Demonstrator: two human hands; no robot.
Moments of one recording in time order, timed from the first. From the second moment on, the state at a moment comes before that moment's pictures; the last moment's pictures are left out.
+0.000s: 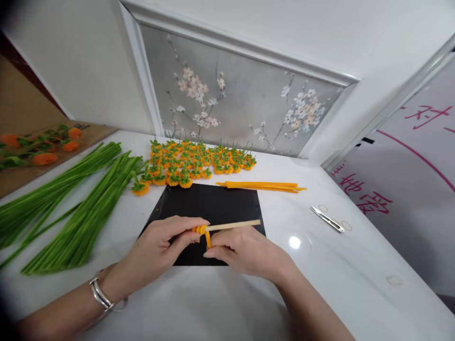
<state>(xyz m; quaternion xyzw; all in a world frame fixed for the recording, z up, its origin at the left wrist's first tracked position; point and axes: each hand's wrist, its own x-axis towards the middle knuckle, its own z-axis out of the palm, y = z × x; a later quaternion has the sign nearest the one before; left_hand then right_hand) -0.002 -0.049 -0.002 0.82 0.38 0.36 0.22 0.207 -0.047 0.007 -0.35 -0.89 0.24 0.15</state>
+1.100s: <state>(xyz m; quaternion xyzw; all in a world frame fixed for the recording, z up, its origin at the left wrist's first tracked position) 0.003 -0.053 -0.001 0.79 0.46 0.32 0.26 0.179 -0.057 -0.007 -0.46 -0.76 0.22 0.41</state>
